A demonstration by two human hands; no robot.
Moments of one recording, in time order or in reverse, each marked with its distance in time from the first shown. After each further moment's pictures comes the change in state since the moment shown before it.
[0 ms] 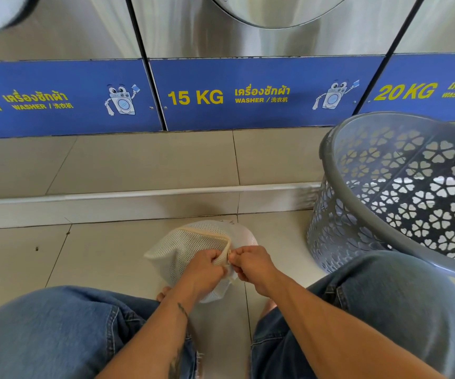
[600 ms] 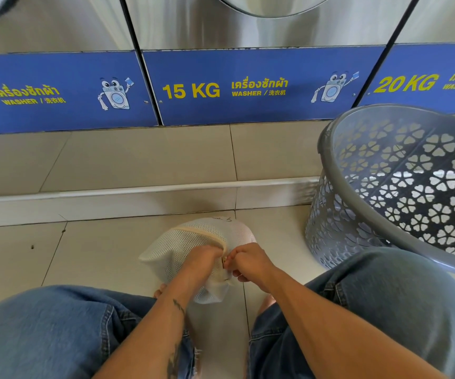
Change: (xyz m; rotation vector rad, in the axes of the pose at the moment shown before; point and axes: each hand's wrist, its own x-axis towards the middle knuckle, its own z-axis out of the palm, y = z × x) left_hand 0.013 0.003 0.002 -0.164 0.063 -0.153; right_hand 0.003 0.000 -0.004 -0.318 -0.059 -0.027
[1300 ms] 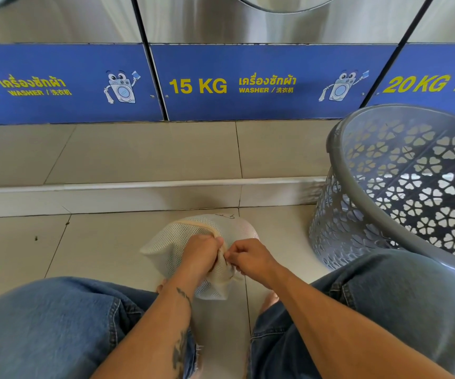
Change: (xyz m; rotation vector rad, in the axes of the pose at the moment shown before) left_hand 0.005 0.012 -0.005 -0.016 0.126 -0.005; right_hand 0.003 0.000 0.002 -0.146 -0.007 -0.204
